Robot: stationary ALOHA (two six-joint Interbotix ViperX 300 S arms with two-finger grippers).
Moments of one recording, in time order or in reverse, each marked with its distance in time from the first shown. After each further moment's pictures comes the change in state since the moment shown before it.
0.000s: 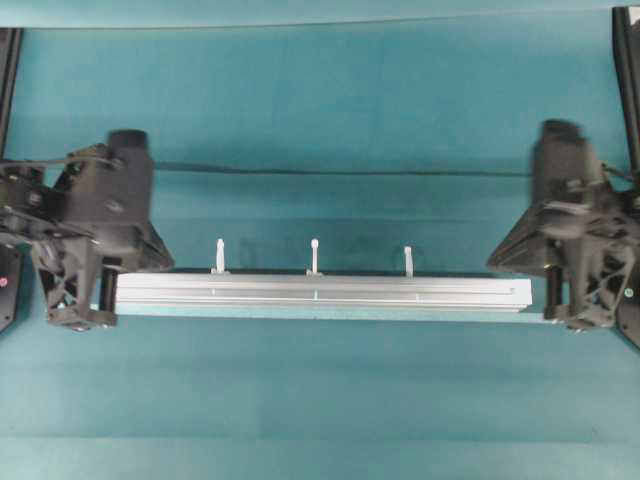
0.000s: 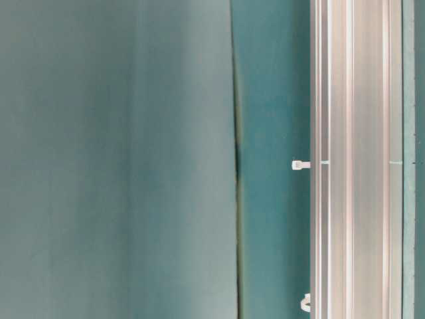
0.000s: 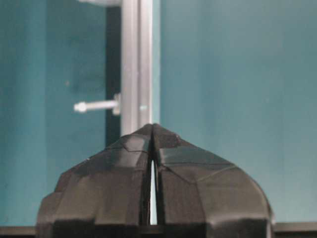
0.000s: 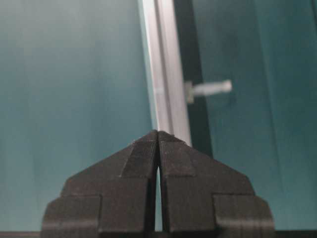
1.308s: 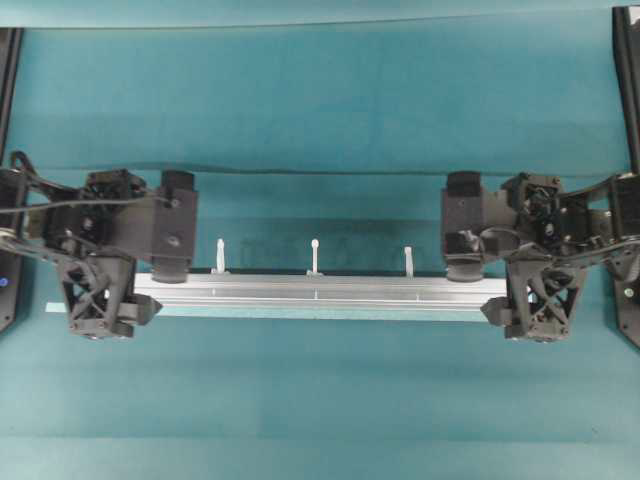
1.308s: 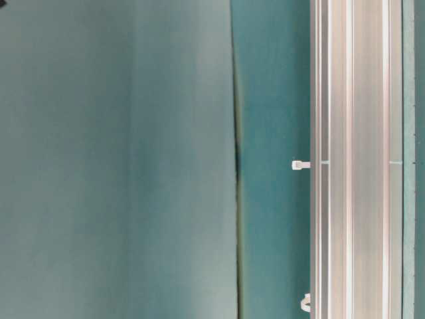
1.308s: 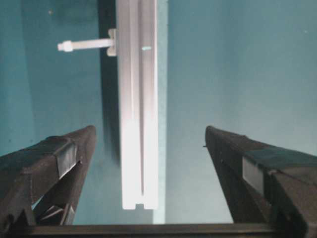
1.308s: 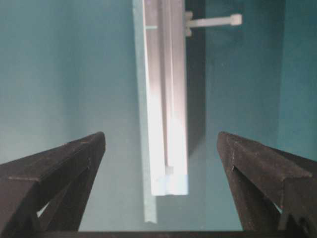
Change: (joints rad) left arm -0.003 0.126 0.052 0.006 0.041 0.009; right arm 0.031 0.236 -0.069 -0.048 0.150 -0.055
